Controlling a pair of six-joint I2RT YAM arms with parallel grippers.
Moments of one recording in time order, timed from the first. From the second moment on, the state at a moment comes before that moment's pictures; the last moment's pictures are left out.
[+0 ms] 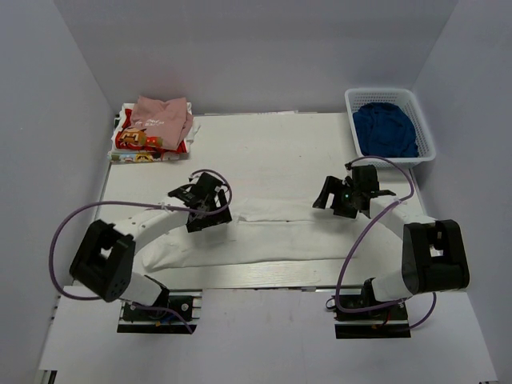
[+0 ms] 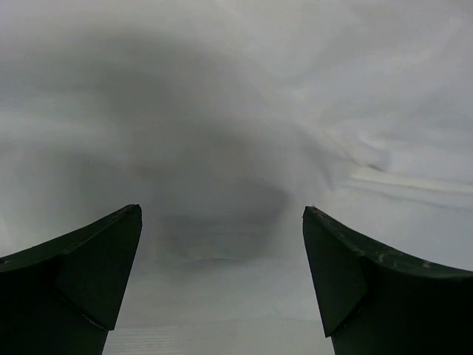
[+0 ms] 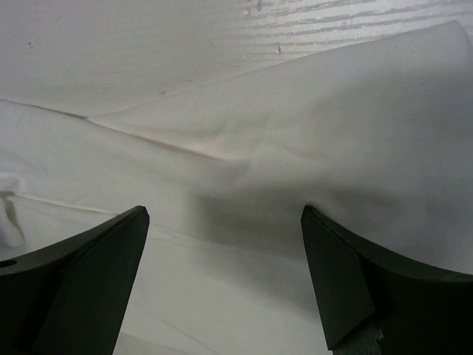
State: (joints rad) left arm -0.56 1.40 0.84 -0.54 -0.16 -0.73; right arm 0.15 1.43 0.71 -0.21 -0.31 0.40
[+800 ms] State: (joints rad) left arm -0.48 2.49 2.16 -0.54 0.01 -0.52; right arm 0.56 1.23 0.50 -0.18 -0.18 0.44
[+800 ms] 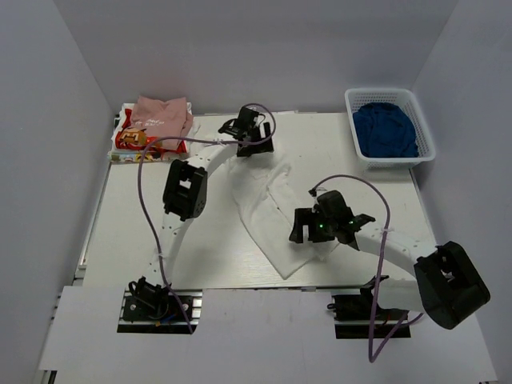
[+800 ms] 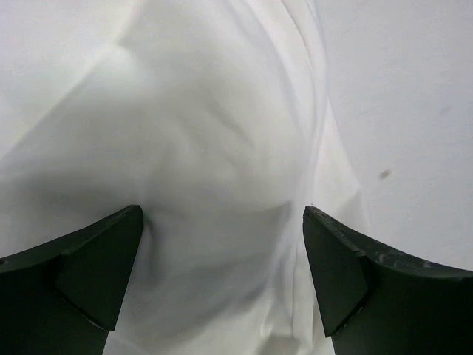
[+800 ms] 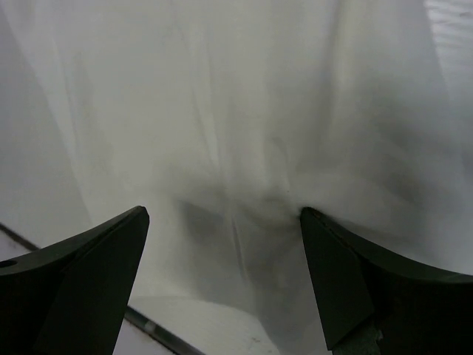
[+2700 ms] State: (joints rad) left arm -0.65 1.21 0.50 -0.34 0.37 -0.68; right arm 0.77 1.18 0.52 -0.42 -0.08 0.60
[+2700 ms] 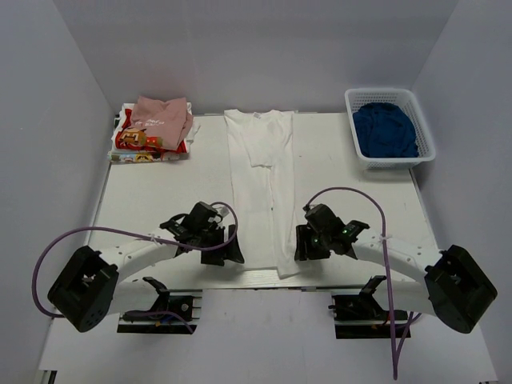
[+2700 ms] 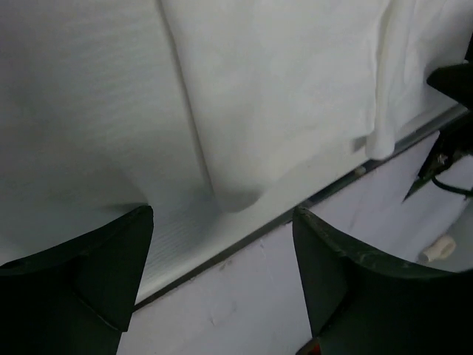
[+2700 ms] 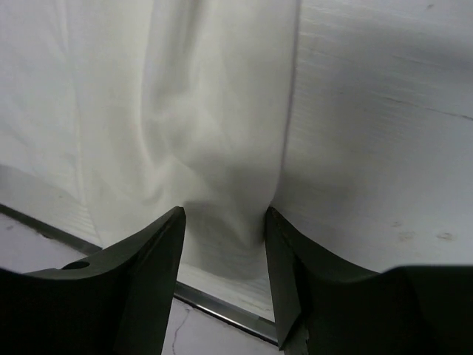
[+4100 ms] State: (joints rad) left arm -0.59 1.59 1.04 -0.35 0.19 -0.73; right arm 0.71 1.40 0.93 -0.36 0.19 0.63
